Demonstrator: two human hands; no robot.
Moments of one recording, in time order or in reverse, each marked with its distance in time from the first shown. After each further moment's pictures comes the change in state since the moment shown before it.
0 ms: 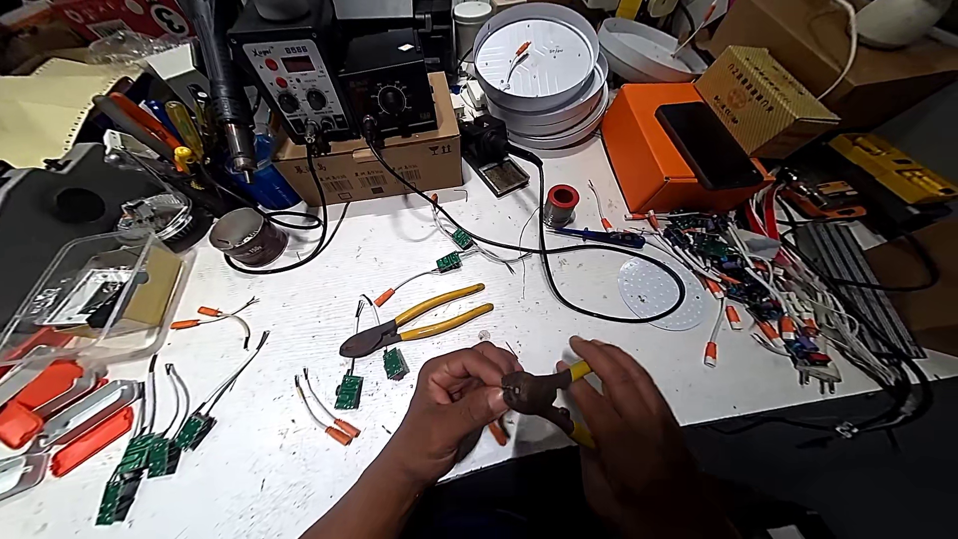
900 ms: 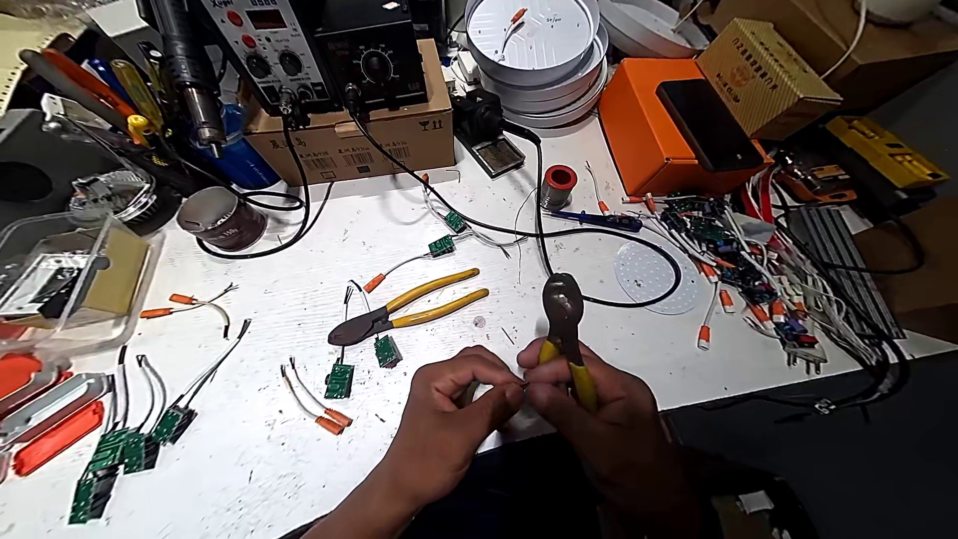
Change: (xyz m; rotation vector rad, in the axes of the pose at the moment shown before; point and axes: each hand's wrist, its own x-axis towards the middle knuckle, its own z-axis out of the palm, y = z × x) left_hand -0.013 0.016 0.023 0.329 0.195 -0.147; right_hand 0.025 -0.022 0.013 1.040 0.026 0.374
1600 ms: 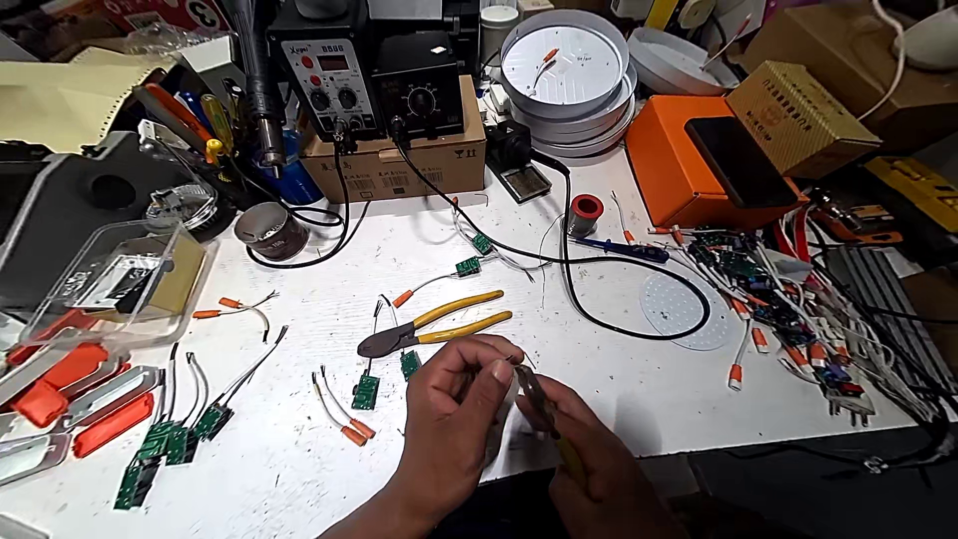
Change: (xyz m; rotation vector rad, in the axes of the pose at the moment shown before) left_hand 0.015 0.016 0.002 0.008 0.241 0.191; right_hand -0.017 -0.001 0.008 -0.291 -0.227 0.115
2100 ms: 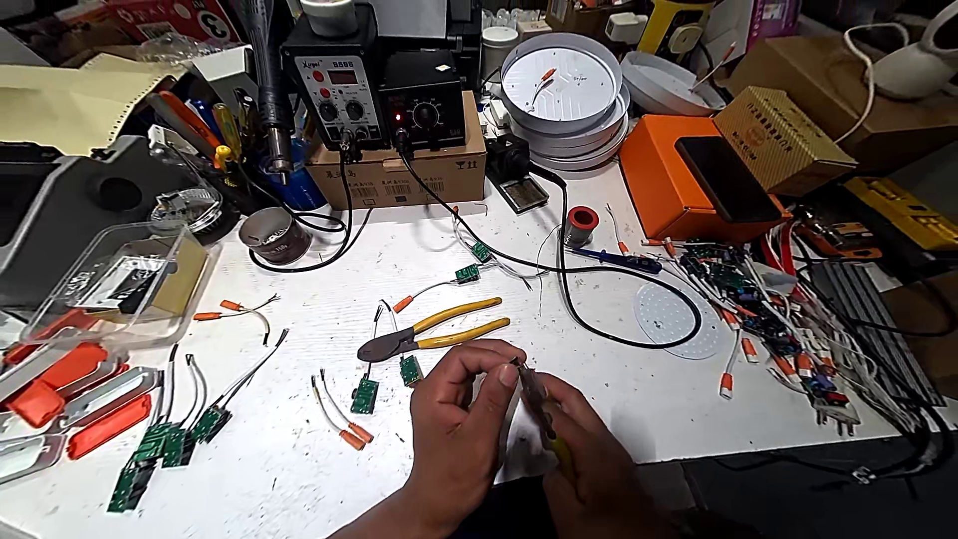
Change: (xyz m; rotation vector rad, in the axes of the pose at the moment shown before) left_hand -0.002 -0.004 0.012 0.098 0.069 0.143; right_hand 0.002 -0.001 0.004 -0.264 0.090 -0.034
